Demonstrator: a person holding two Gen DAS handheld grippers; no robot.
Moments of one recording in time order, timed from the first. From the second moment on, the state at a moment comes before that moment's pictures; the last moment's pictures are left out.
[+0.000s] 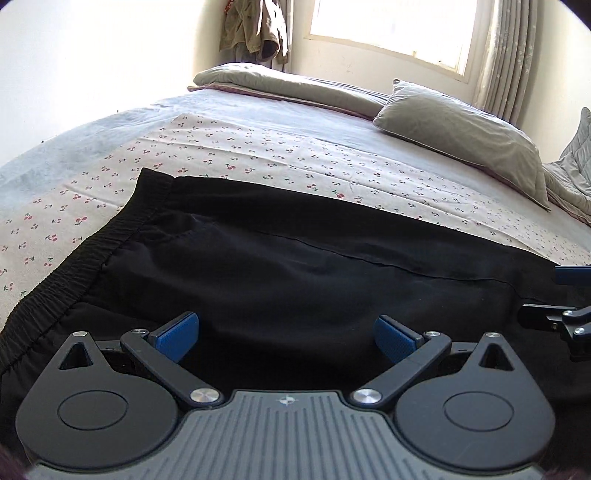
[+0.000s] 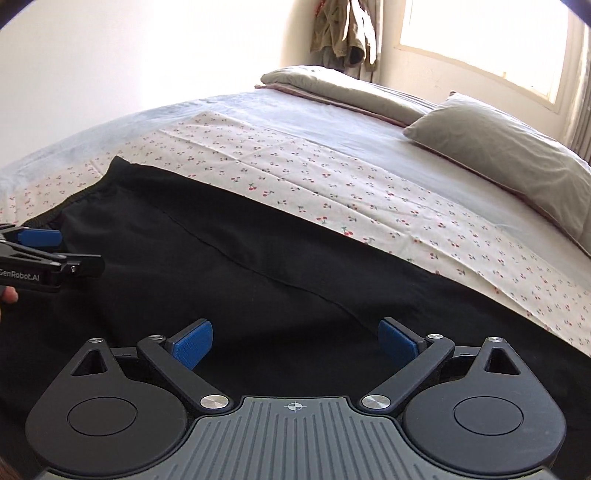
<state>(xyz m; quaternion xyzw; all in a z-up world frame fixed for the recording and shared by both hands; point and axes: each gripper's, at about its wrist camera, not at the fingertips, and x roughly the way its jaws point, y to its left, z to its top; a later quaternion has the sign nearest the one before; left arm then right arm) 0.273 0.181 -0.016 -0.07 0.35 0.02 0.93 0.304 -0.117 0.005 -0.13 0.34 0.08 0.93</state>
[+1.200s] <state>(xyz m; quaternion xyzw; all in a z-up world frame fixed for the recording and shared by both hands) 0.297 0.172 -0.029 -0.05 0.38 0.05 0.92 0.472 -0.104 -0.020 -0.13 0.42 0.16 0.89</state>
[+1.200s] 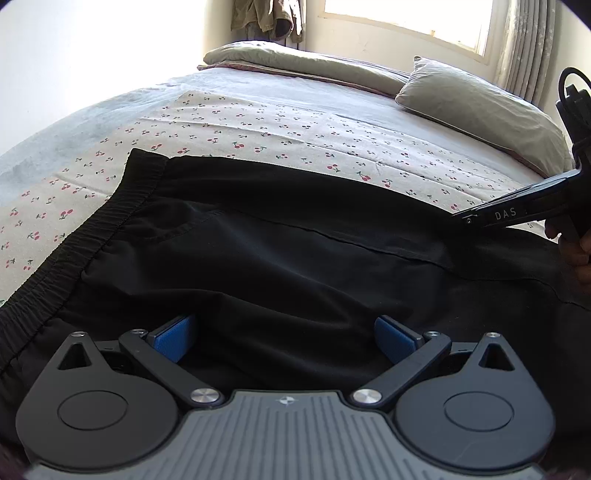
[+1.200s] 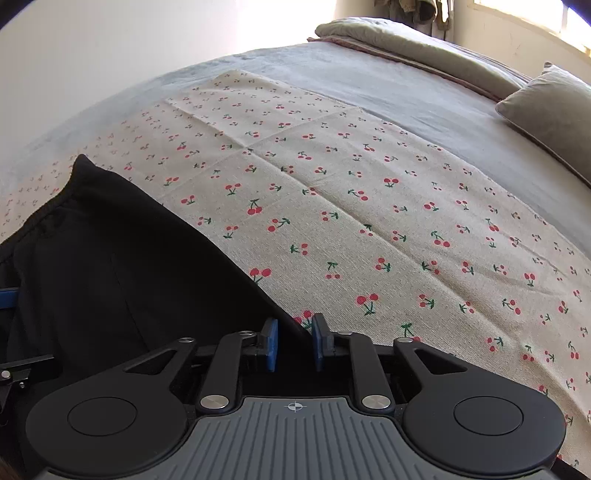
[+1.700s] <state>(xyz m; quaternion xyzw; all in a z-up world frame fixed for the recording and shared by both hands) 0.256 0.199 0.007 -0.23 0.28 -0.12 0.93 0.314 -0.046 0.054 -0.21 0.29 0.14 0.92</state>
